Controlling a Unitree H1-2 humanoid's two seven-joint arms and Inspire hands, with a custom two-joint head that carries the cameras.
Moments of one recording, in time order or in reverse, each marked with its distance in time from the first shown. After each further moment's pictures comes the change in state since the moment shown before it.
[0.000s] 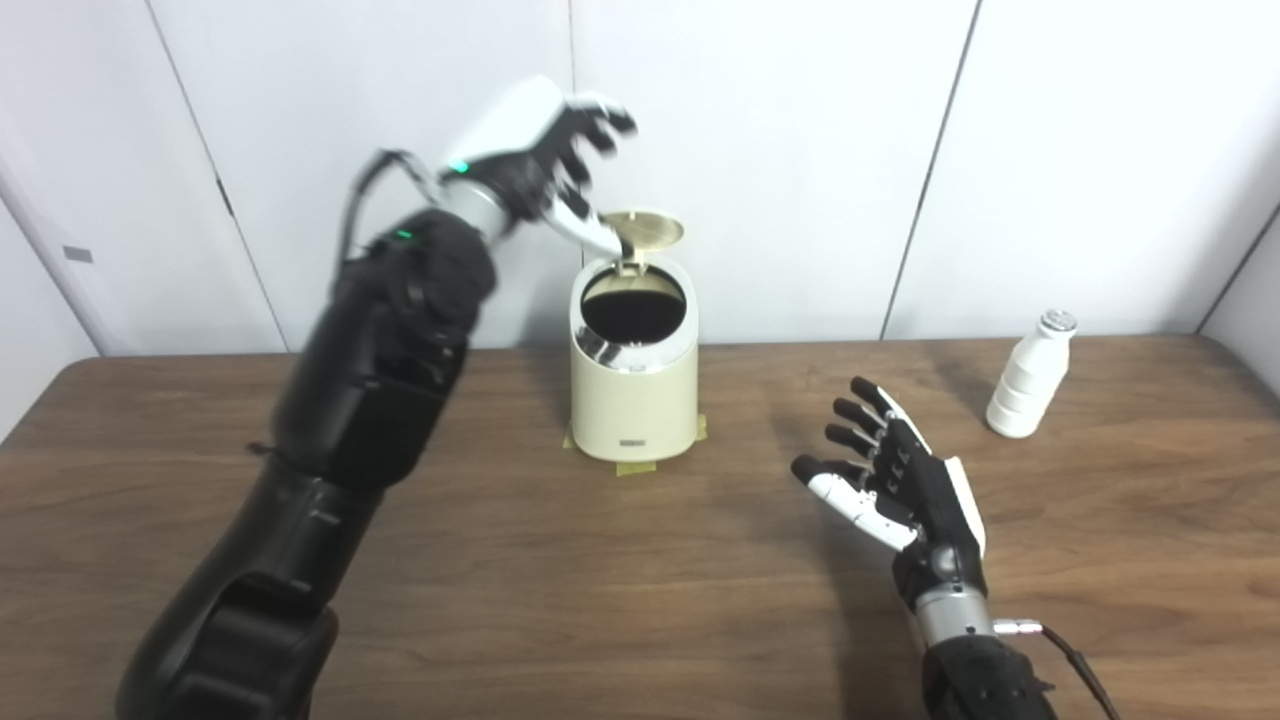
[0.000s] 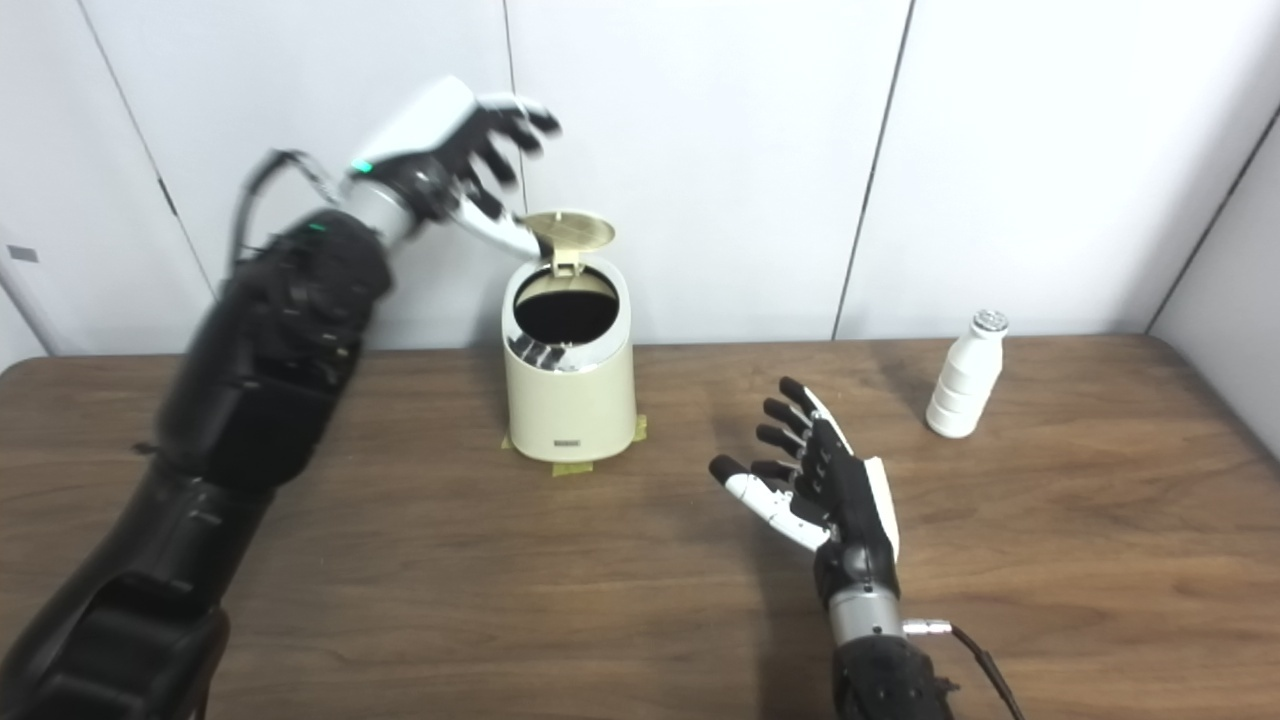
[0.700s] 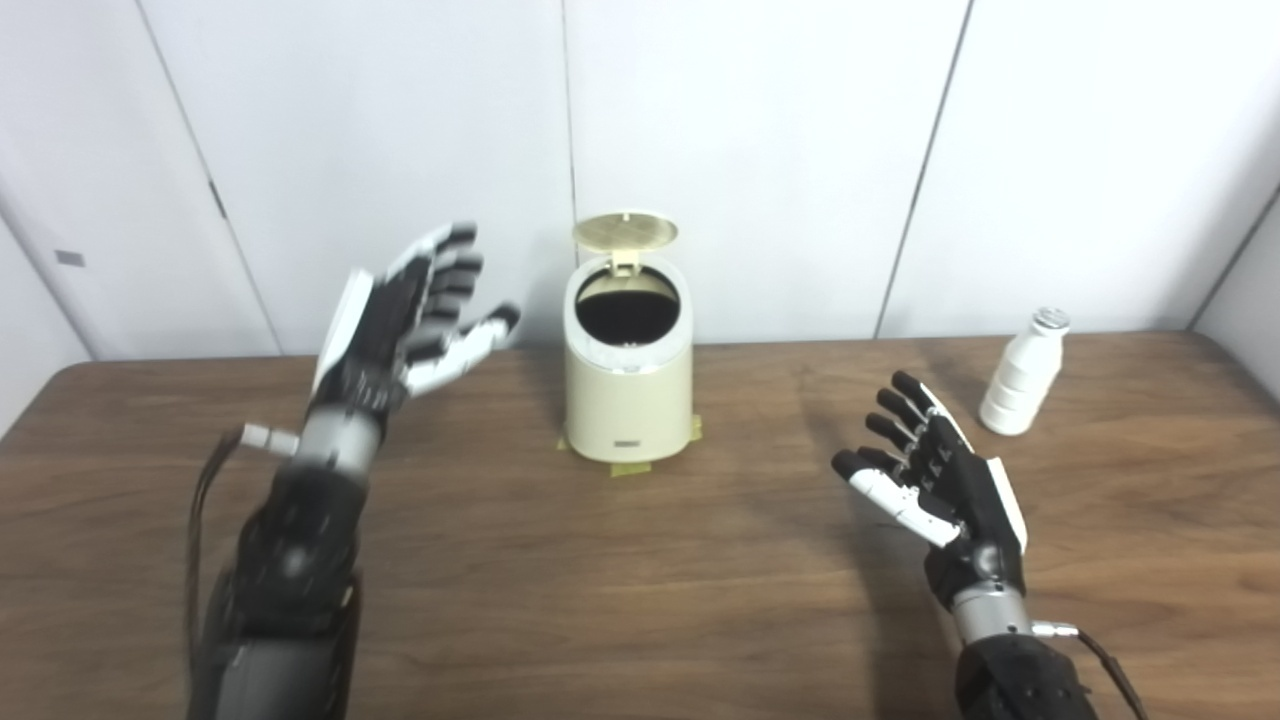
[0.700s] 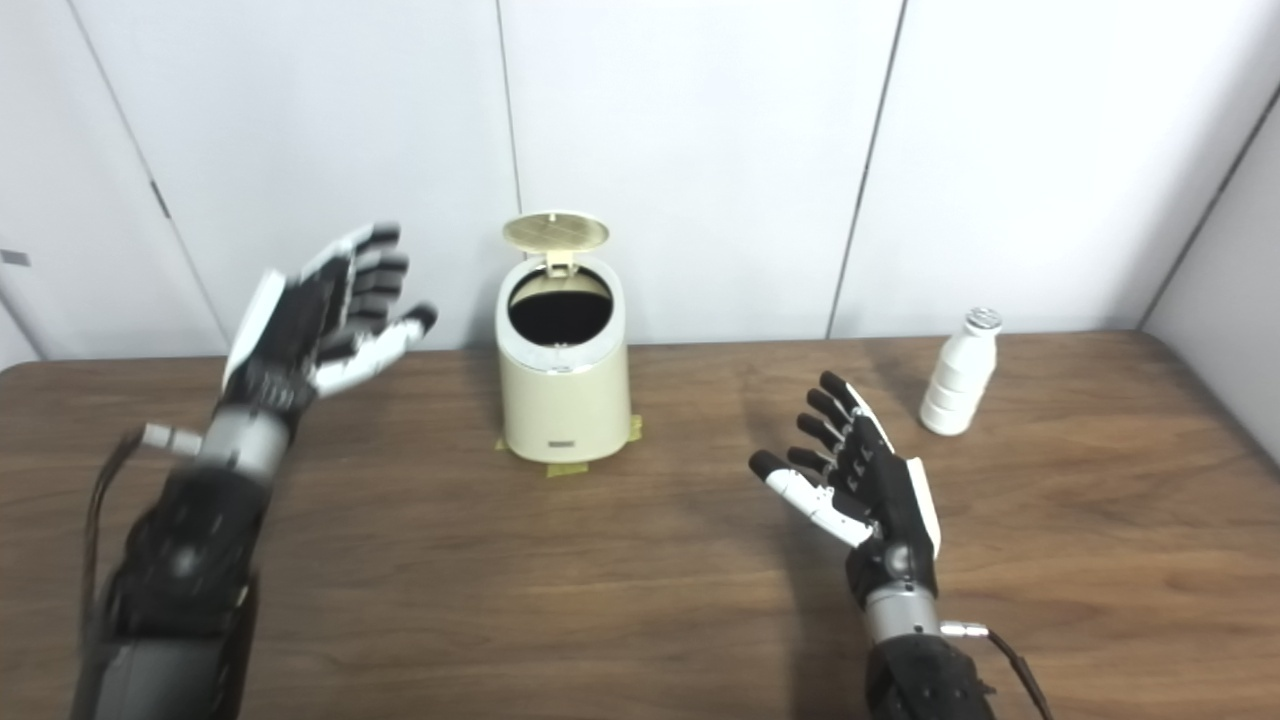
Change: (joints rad) left arm 0.539 -0.083 0.248 -0.207 -0.367 -0.091 0.216; right arm 0.012 -0.040 -0.077 -0.007 0.117 -0.012 0.018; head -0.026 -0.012
